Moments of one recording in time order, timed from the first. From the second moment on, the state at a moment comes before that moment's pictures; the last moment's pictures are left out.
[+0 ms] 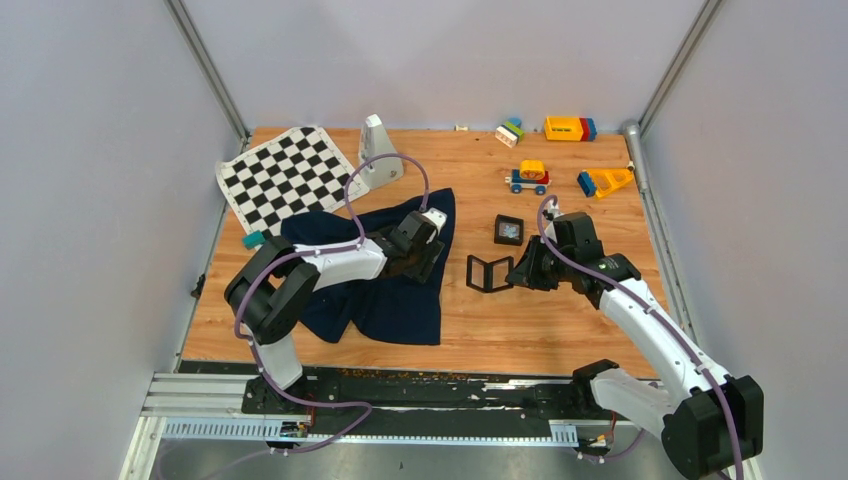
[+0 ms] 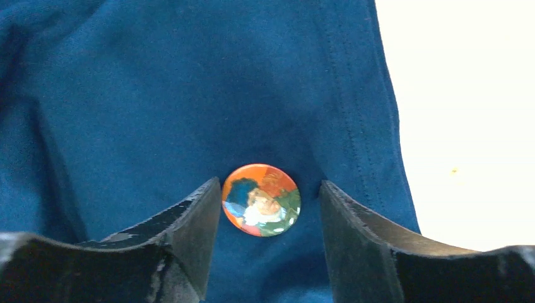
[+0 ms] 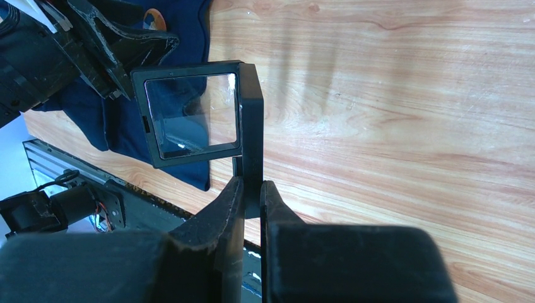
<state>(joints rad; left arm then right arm) -0.77 1.77 1.01 -0.19 -0.20 -0.16 0.34 1.03 0.77 -0.61 -0.28 0.56</state>
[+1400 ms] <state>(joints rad) -0.66 1.78 1.05 -0.30 -0.02 -0.19 0.34 1.04 0.77 -0.61 -0.31 0.56</state>
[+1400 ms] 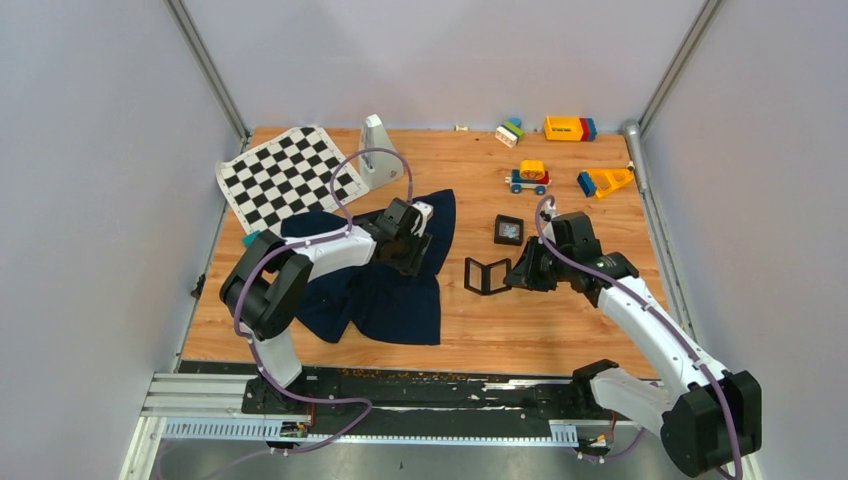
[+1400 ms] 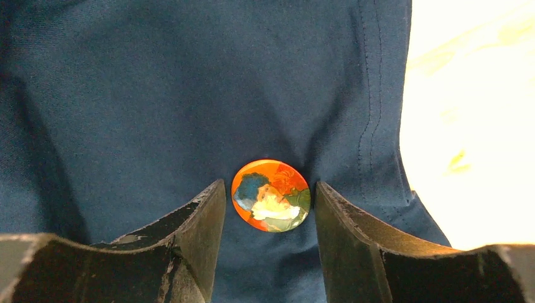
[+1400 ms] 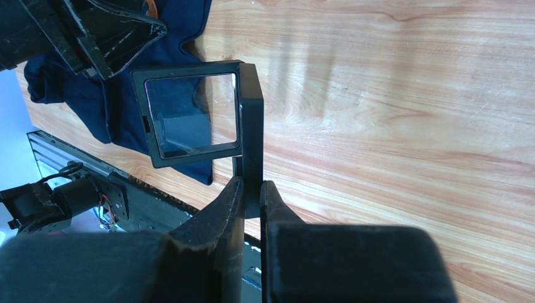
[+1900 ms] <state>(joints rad) -0.59 1.77 1.05 -0.29 0.12 -0.22 0.34 1.06 0.77 -0.61 -0.32 0.56</state>
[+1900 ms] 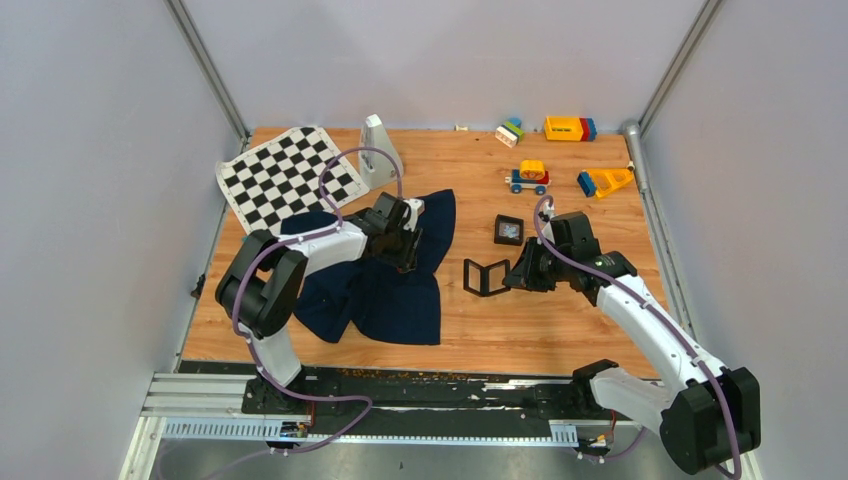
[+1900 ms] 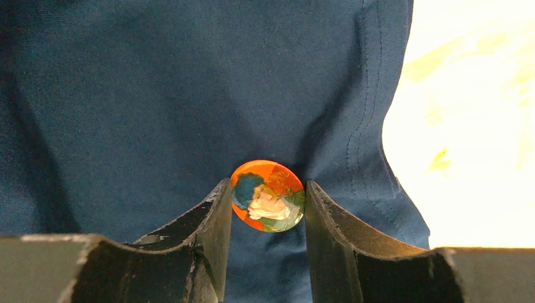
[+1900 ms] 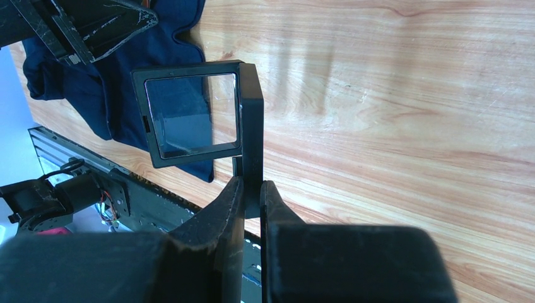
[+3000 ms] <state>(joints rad) -0.65 1.66 0.91 -0.24 -0.05 -0.20 0.41 1.15 0.82 -0.63 -0.28 0.56</state>
